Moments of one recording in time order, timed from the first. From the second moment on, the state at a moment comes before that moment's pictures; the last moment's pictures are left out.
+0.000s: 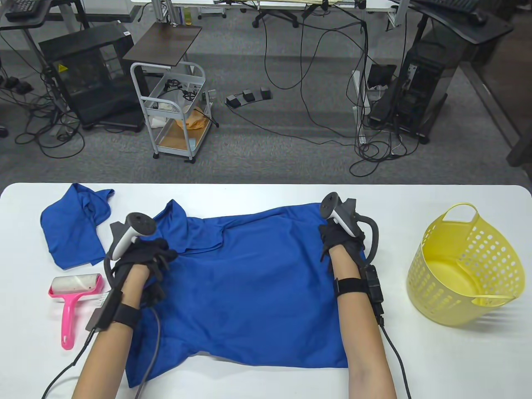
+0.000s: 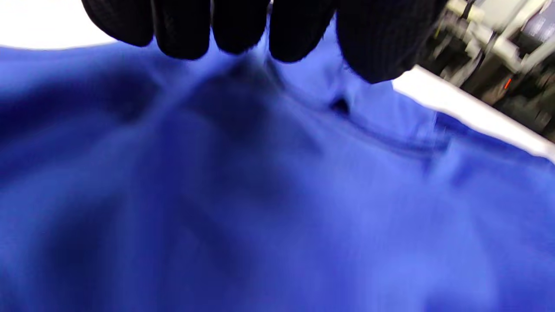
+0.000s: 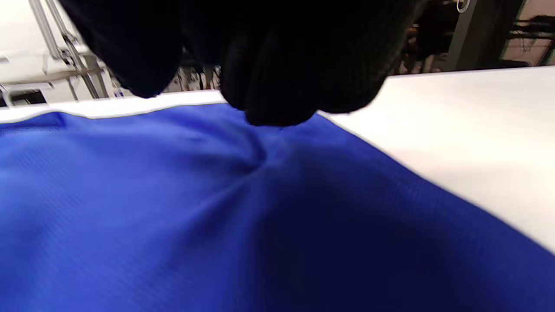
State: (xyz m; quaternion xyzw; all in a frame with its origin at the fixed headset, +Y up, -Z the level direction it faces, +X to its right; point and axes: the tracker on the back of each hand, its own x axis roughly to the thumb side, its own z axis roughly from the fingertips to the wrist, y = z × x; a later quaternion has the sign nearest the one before) left_hand -0.303 -0.728 -0.474 -0.29 0.14 0.20 0.93; right_hand 0.164 -0.725 -0.563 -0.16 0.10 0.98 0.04
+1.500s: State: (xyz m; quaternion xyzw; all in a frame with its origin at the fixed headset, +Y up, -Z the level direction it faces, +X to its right) left_hand -0.302 -0.738 -0.444 -0.26 0.09 0.13 0.95; right_hand 0.213 -0.780 -0.343 -0.08 0.28 0.96 0.07
